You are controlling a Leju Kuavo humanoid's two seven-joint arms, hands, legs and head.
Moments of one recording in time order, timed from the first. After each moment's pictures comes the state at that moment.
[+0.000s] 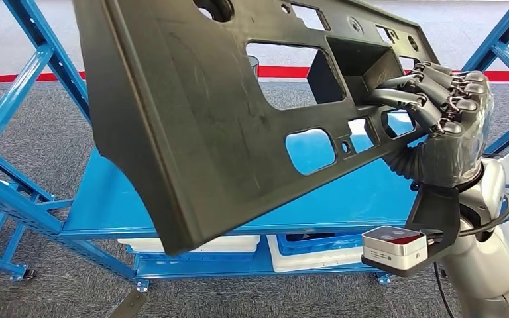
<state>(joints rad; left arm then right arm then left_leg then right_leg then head) -0.09 -0.14 0.40 -0.19 -1.02 0.04 -0.33 -0.54 -0.41 0.37 -1.74 0.60 -0.39 -0.39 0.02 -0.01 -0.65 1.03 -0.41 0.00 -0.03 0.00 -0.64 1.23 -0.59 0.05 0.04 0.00</state>
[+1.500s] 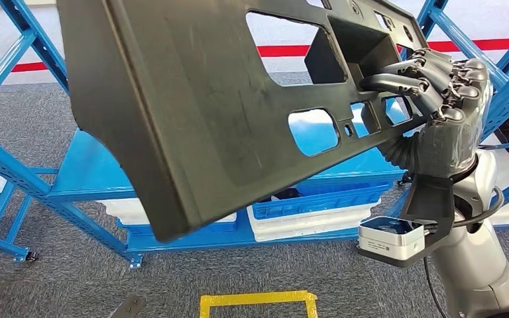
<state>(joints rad) -0.09 -0.14 0.41 -0.18 -1.03 0.03 -0.33 -0.54 -0.36 0.34 -1.74 0.60 -0.39 -0.38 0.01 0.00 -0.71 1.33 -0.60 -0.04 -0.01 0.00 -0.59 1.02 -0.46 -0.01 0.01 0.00</state>
